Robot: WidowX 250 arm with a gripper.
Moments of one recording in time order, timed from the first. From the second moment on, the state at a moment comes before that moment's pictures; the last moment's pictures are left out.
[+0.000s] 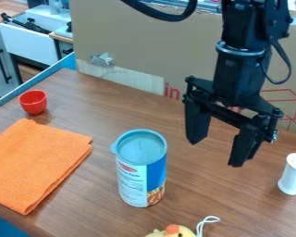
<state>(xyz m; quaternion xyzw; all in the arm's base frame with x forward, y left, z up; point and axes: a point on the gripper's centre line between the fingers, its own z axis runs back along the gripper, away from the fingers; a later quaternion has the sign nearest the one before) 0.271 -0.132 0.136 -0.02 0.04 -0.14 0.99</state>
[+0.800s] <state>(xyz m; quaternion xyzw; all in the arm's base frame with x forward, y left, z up) 0.318 -0.163 0.102 0.02 0.03 -0.20 0.98</state>
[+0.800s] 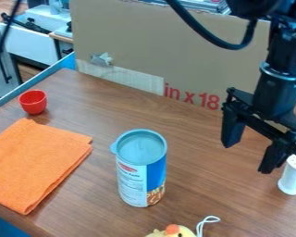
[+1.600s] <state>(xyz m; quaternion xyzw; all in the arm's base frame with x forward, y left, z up) 0.331 -0.201 0.097 0.01 0.06 -0.27 0.96</state>
